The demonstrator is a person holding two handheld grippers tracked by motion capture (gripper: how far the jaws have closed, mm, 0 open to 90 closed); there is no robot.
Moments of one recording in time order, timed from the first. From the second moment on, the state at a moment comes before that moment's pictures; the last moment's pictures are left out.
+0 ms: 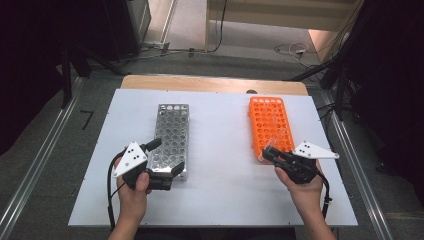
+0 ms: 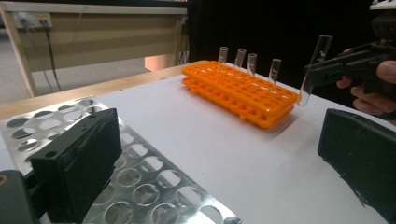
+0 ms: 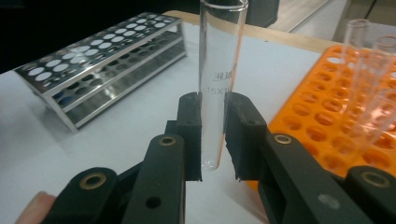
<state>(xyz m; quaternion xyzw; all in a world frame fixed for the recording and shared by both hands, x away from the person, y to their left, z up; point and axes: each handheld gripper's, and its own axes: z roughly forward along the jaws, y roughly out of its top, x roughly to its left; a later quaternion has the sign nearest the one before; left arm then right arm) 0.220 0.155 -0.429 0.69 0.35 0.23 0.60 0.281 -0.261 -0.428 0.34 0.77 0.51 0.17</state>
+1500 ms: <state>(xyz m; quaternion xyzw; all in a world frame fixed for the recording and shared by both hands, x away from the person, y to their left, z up) 0.200 0.076 -0.429 0.72 0.31 0.16 0.60 0.235 -0.160 -0.450 0.20 0.85 0.48 0.10</state>
